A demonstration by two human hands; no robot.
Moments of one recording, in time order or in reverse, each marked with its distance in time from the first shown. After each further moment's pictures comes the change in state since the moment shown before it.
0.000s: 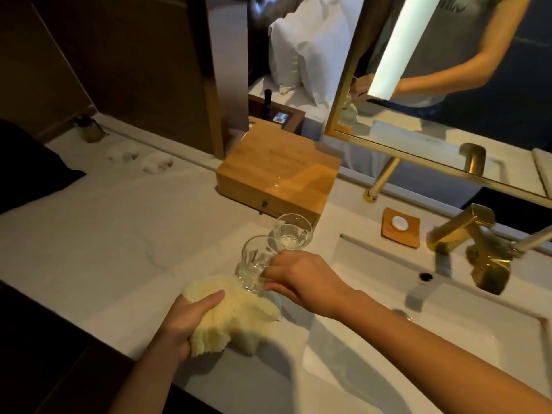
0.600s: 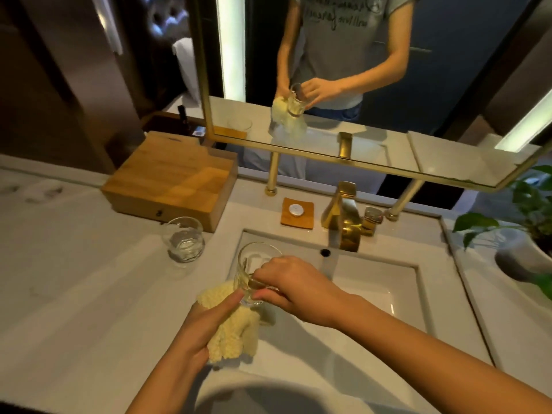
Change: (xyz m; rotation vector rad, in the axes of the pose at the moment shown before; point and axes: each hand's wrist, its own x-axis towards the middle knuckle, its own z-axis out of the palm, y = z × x) left_hand -0.067 -0.049 0.187 -0.009 -0.358 0.041; right_hand -0.172 0.018 -0.078 0.036 0.044 0.198
